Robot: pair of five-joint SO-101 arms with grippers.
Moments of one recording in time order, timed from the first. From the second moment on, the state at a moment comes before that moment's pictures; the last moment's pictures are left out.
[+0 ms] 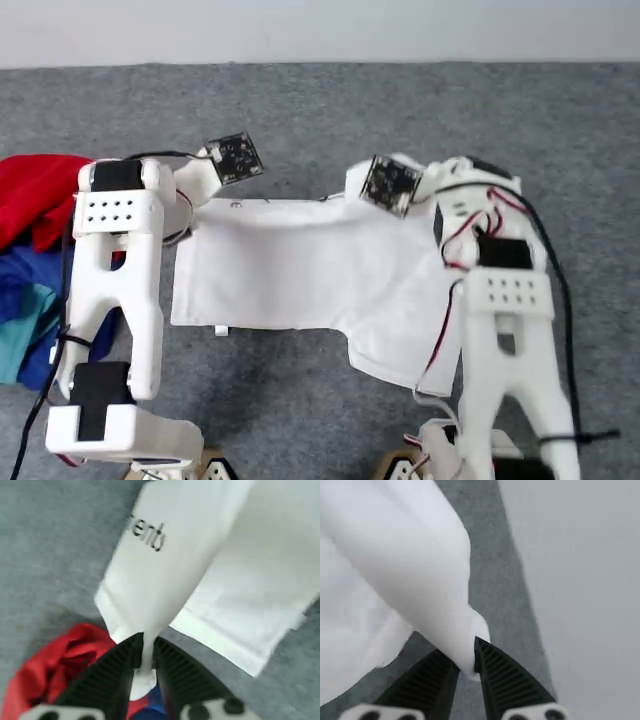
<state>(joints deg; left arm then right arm) -6.7 0.5 6.1 82.5 -58.2 0.0 -29.3 37.7 34.7 73.4</state>
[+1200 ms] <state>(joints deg) -6.8 0.0 6.0 98.8 -53.4 9.5 -70.4 66.5 49.1 73.4</state>
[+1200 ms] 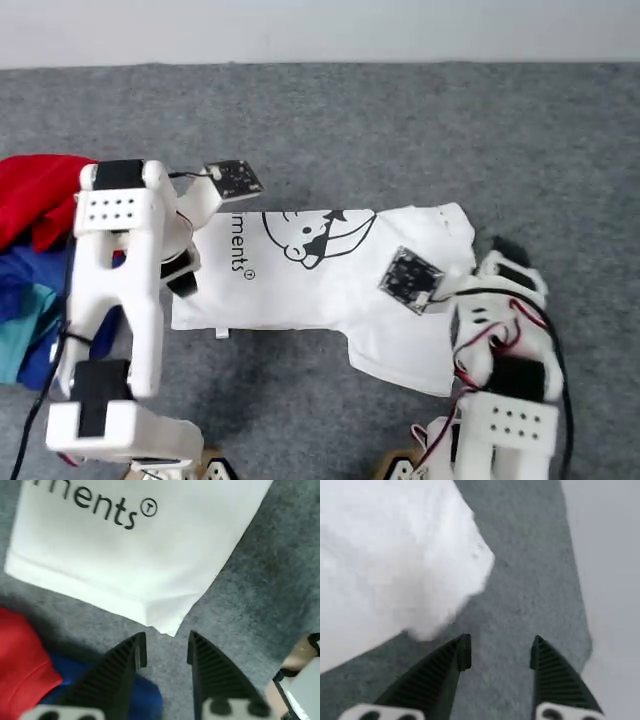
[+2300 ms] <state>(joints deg) -5.2 3.8 9.2 91.0 -18.2 13.4 -34.4 33.3 82.7 32.9</state>
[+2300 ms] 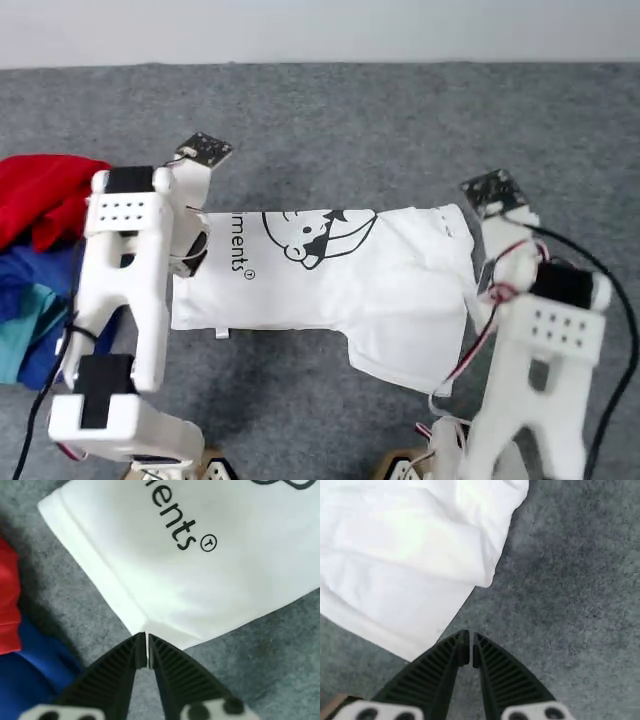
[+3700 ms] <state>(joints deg) -1.7 47.0 -28.8 82.0 -9.1 1.4 32.7 -7.1 52.5 11.5</state>
